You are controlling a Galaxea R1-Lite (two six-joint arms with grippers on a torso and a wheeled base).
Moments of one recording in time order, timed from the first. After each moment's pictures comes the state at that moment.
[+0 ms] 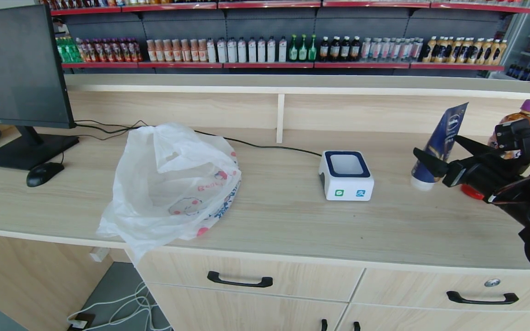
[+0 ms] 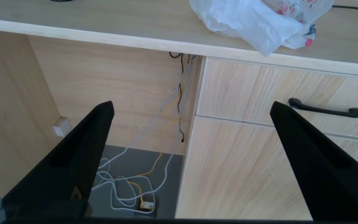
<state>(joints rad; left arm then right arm) 0.00 0.00 0.00 -0.01 0.00 0.00 -0.11 1.89 -0.67 -1.43 0.40 -0.08</state>
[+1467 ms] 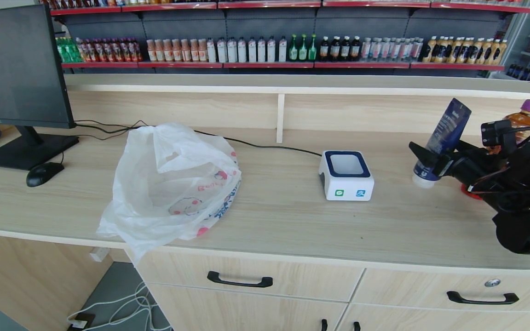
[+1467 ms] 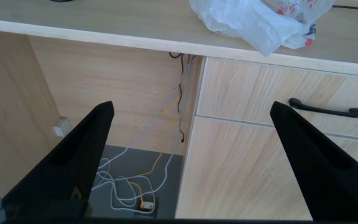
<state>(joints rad) 0.00 0.00 0.00 -0.01 0.00 0.00 -0.15 2.08 -0.88 -1.43 0.38 0.03</state>
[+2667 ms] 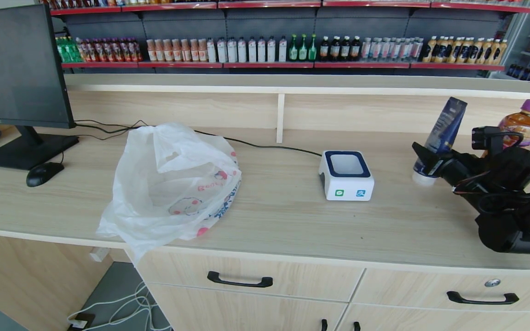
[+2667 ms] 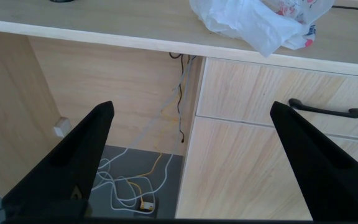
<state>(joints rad) 0.00 0.00 0.00 -0.01 0.00 0.00 -0.13 2.17 -0.94 -1.45 0.25 0.12</state>
